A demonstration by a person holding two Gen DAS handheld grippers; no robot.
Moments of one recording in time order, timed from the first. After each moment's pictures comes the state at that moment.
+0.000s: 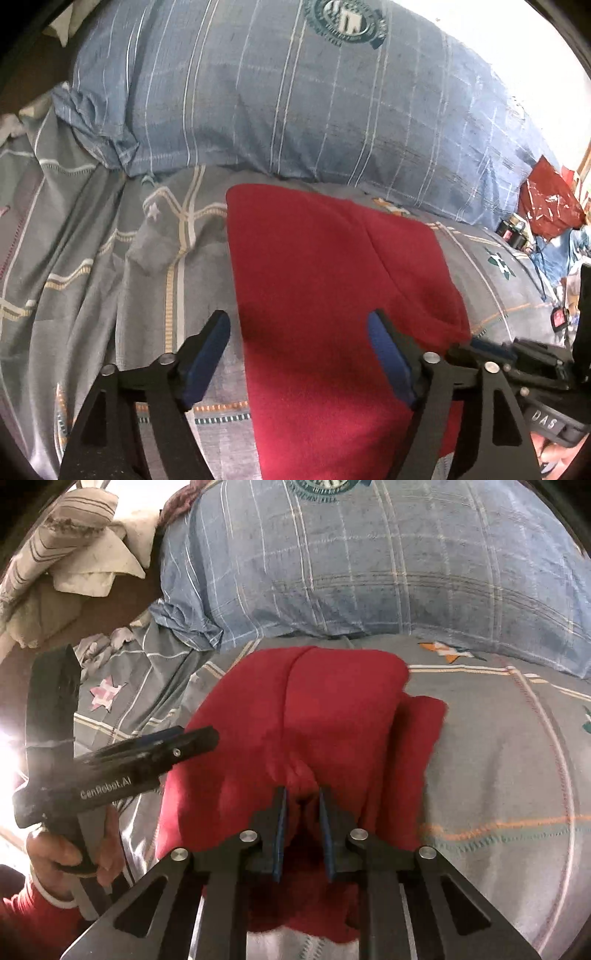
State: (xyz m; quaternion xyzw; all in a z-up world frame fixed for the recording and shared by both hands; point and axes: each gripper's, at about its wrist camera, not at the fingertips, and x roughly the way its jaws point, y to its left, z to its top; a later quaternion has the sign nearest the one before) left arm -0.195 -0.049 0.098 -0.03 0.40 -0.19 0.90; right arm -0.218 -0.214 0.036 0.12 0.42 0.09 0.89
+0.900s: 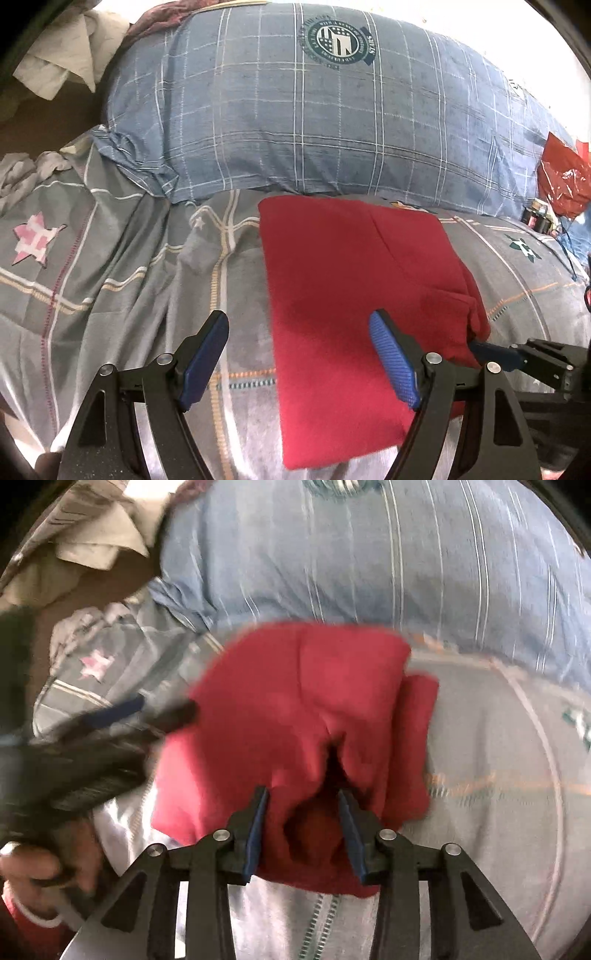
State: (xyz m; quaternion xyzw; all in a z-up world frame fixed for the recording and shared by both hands) left arm -0.270 -0.042 0.118 0.04 0.35 -0.13 0.93; right arm -0.236 -0.190 0.025 0.09 0.44 0.06 0.89
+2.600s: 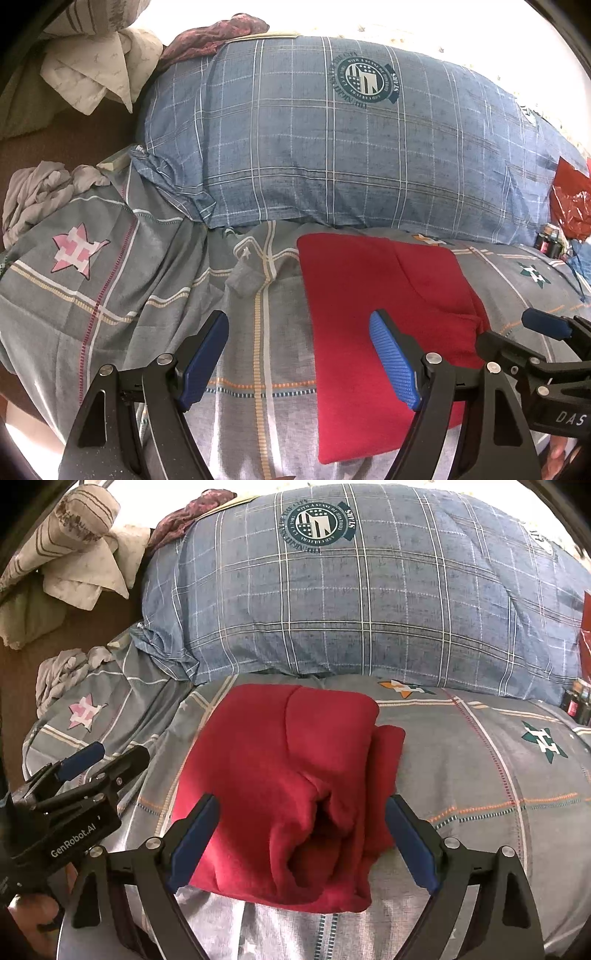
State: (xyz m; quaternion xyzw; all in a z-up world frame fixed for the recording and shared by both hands) left arm -0.286 -0.004 0.144 0.04 0.31 -0.12 0.94; right arm -0.244 -0.181 0.077 0.09 0.37 -0.01 0.92
